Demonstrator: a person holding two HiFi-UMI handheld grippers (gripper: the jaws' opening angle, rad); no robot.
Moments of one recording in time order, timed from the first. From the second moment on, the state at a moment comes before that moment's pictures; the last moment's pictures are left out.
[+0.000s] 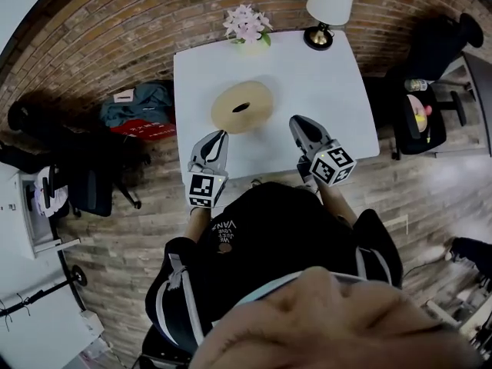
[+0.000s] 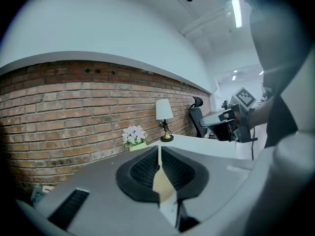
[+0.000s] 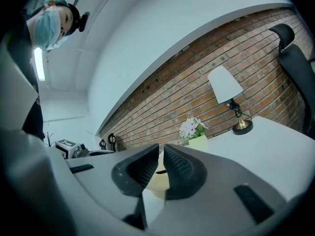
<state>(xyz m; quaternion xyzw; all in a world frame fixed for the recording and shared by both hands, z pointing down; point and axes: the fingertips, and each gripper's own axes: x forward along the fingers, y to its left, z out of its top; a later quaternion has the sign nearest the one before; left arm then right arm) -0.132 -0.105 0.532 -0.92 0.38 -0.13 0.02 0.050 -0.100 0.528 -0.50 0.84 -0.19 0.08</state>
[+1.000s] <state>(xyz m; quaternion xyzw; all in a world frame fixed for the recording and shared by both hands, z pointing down) -0.055 -0.136 0.608 -0.93 0.26 -0.26 -0.02 0.062 -0.152 0.589 -0.46 0.86 -0.21 0.00</state>
